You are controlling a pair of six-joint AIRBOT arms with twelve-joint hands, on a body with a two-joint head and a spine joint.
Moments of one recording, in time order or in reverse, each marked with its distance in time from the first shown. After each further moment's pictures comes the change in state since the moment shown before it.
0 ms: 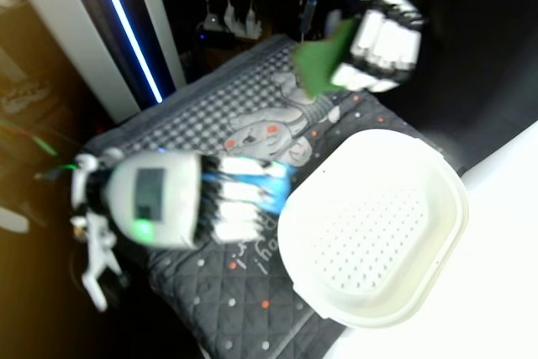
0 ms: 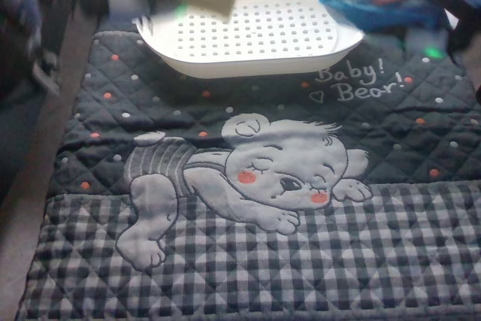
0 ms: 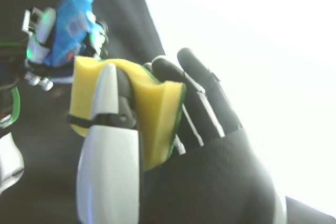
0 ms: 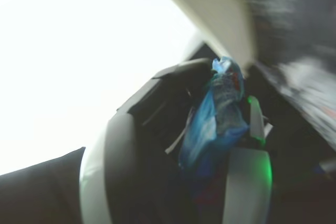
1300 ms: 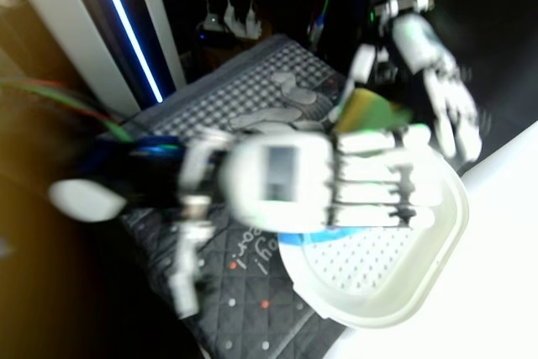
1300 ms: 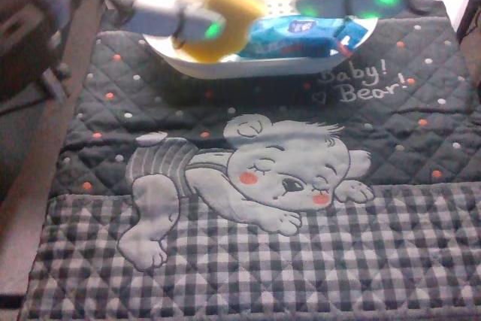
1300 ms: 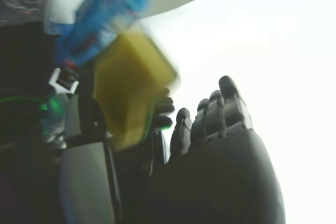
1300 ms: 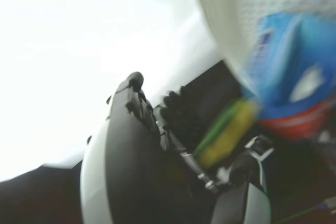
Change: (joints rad) left arm 0.057 0.030 -0.034 0.112 0.100 -0.104; right arm 0.130 0.036 -0.042 -0.183 -0.108 -0.010
